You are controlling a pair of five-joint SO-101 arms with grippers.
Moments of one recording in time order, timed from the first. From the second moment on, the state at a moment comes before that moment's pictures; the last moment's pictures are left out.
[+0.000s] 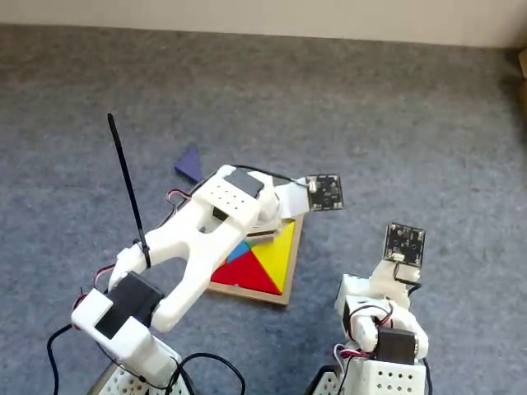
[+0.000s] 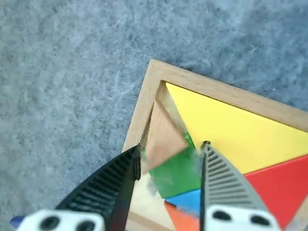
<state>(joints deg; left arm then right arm) 26.8 6.0 21.9 54.5 -45.4 0.3 -104.5 95.9 71.5 -4.1</state>
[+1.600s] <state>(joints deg) -3.0 24.7 -5.9 62.5 0.0 0.3 -104.5 95.9 71.5 -4.1</state>
